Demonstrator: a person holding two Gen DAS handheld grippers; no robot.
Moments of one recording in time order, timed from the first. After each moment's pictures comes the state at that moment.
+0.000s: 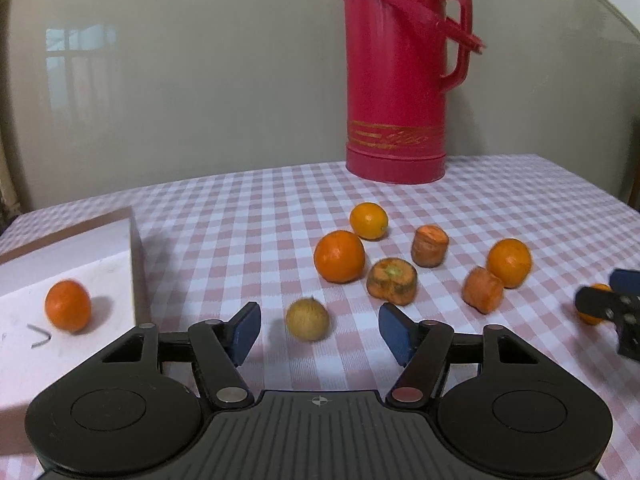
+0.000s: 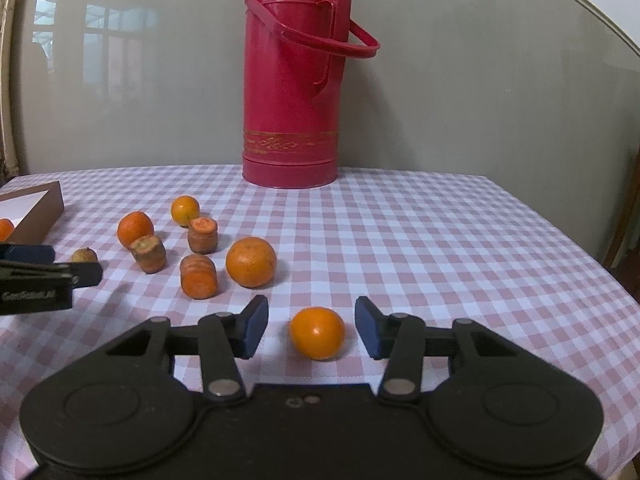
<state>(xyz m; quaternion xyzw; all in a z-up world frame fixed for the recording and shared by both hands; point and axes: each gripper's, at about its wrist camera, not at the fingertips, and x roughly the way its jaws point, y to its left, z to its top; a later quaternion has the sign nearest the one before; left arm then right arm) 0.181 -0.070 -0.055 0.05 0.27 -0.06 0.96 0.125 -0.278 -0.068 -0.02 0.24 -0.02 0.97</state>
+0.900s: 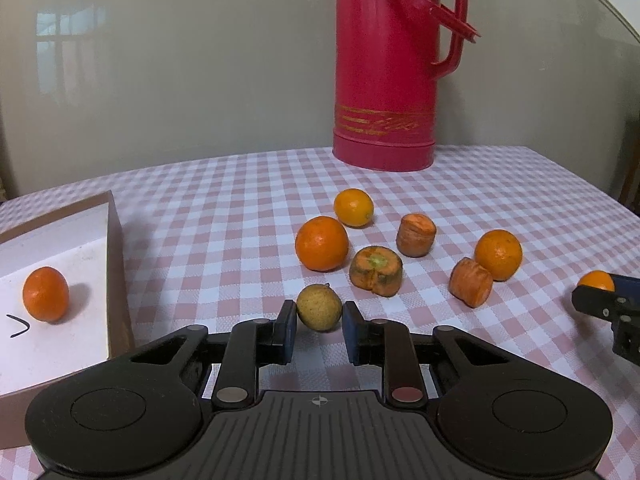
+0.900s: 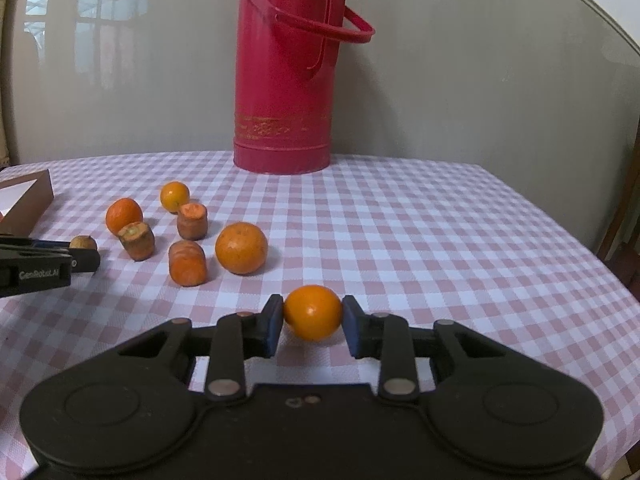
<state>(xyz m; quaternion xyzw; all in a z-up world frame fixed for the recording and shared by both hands) 0.182 -0.075 -0.059 0.04 0.29 -0.08 0.95 0.128 -0.280 -0.072 -0.02 0.26 -0.03 0.97</state>
